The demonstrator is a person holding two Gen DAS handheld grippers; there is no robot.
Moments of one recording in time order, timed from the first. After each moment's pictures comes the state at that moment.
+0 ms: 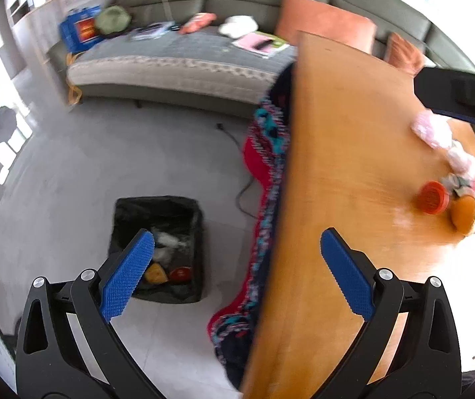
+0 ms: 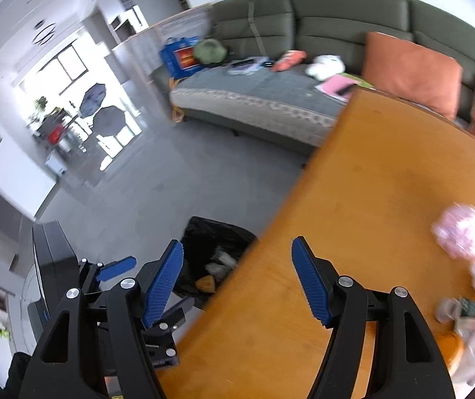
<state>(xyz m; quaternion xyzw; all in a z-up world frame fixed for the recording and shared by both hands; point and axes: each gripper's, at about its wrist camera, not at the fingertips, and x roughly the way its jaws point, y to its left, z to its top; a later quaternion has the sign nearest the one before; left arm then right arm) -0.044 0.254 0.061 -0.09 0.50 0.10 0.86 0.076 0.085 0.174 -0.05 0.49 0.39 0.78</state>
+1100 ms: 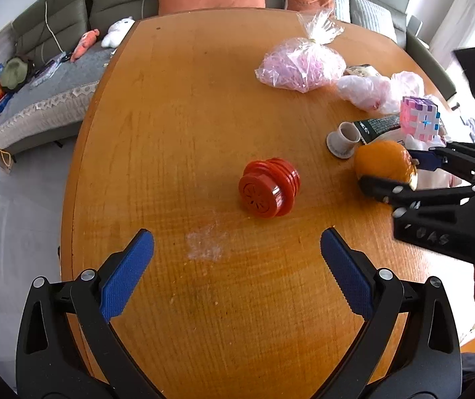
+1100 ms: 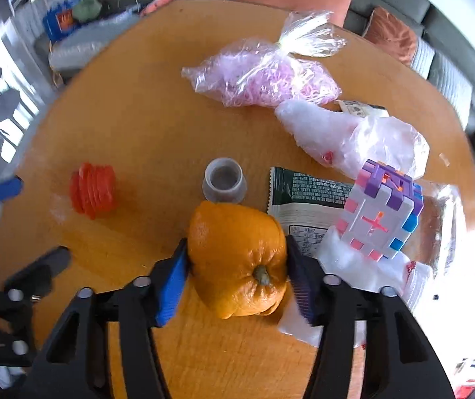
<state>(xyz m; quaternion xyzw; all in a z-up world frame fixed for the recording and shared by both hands) 0.036 0.070 0.042 0.01 0.53 -0.05 0.85 0.119 -0.115 0.062 -0.10 0.58 0.19 0.79</state>
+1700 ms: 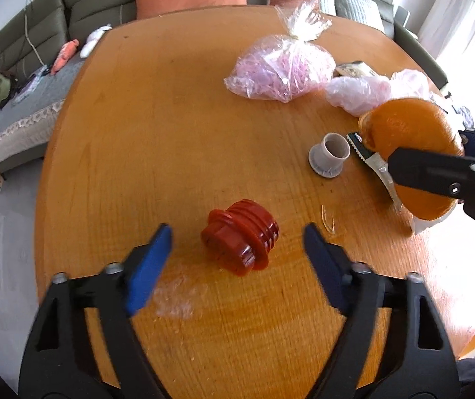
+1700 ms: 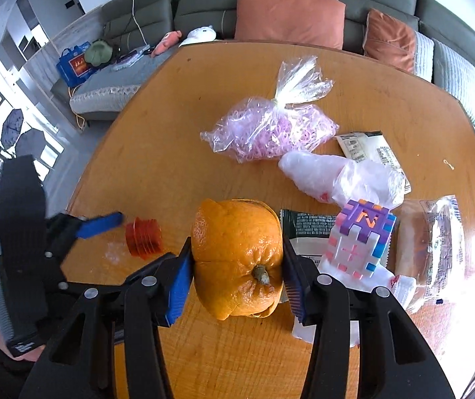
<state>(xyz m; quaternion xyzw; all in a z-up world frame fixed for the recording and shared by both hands) 0.073 0.048 0.023 0.02 0.53 -0.09 0.84 0.125 -0.120 0.113 -0.04 0.54 0.21 0.81</state>
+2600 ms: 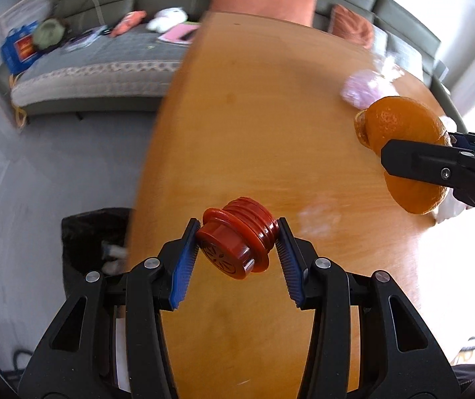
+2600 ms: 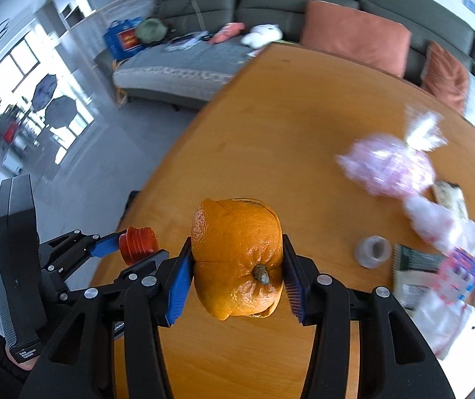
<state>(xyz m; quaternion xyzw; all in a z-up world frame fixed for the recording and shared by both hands) 0.001 0.176 0.036 -0.08 0.51 0.00 0.86 0.089 0.027 0.131 -0.10 0.53 0.32 0.78</state>
